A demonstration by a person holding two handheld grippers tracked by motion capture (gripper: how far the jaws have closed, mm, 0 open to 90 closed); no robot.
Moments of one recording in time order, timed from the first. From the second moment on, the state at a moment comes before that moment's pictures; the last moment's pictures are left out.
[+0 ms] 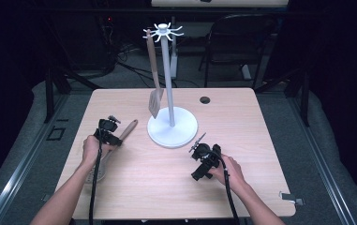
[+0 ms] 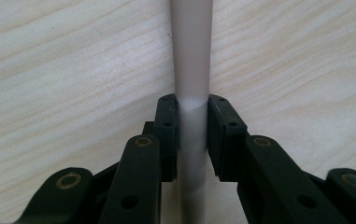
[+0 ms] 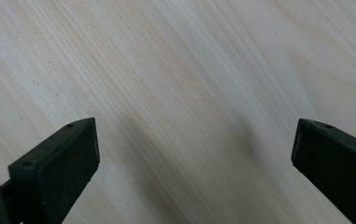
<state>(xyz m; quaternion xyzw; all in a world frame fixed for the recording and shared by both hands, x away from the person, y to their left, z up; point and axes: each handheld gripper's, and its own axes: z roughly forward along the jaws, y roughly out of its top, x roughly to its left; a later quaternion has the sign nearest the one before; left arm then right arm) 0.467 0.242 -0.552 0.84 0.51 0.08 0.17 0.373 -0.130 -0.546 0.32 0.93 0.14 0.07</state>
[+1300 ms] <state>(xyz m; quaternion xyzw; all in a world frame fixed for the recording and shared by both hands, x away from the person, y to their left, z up) 0.426 0.255 -0.509 0.79 0.47 0.16 0.34 0.374 -0.131 -0.546 0.32 0.94 0.14 0.07</state>
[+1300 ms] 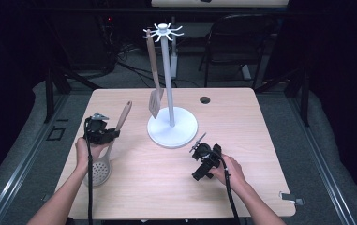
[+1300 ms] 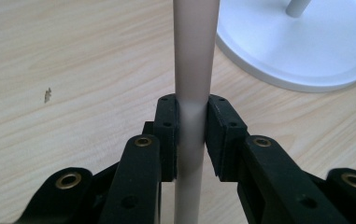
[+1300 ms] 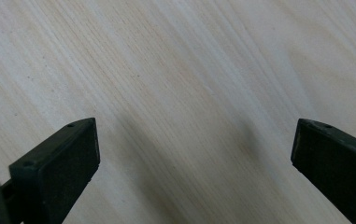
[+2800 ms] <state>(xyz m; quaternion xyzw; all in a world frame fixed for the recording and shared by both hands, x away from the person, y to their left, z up) 0.420 0.229 -0.456 0.80 0.40 0.20 0.39 0.374 -0.131 -0.549 0.32 0.94 0.13 0.07</state>
